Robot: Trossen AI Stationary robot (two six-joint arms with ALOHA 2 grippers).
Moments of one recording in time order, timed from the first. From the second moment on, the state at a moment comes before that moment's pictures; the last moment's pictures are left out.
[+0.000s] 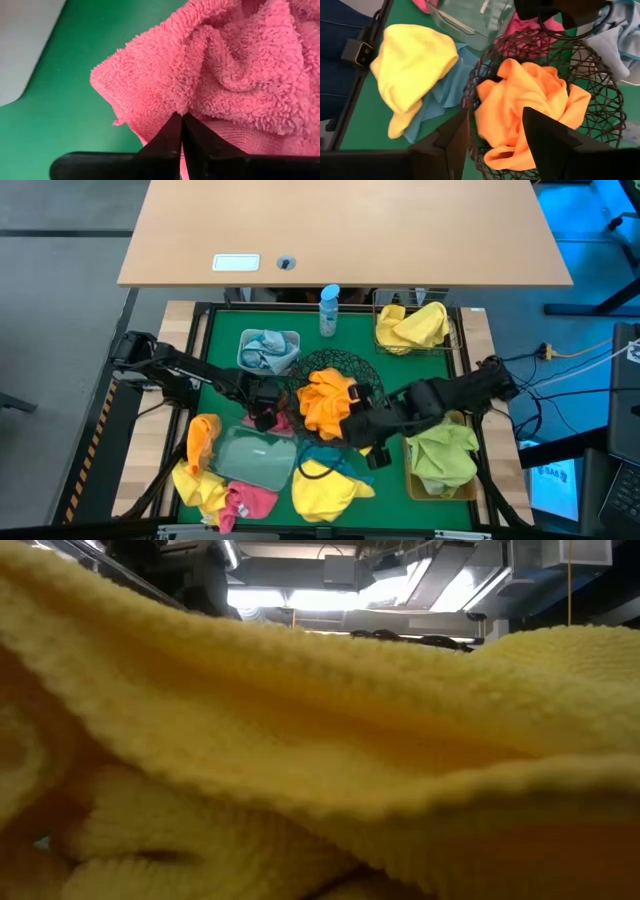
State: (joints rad) left arm -0.12 1.52 0.80 -0.74 -0.15 -0.70; right arm 0.42 1.87 2.15 -1.36 0.18 0.05
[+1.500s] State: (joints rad) left arm -0.36 1.07 1.50 -0.84 -0.17 -0.63; right arm 0.50 1.87 1.91 -1.21 0.20 0.18
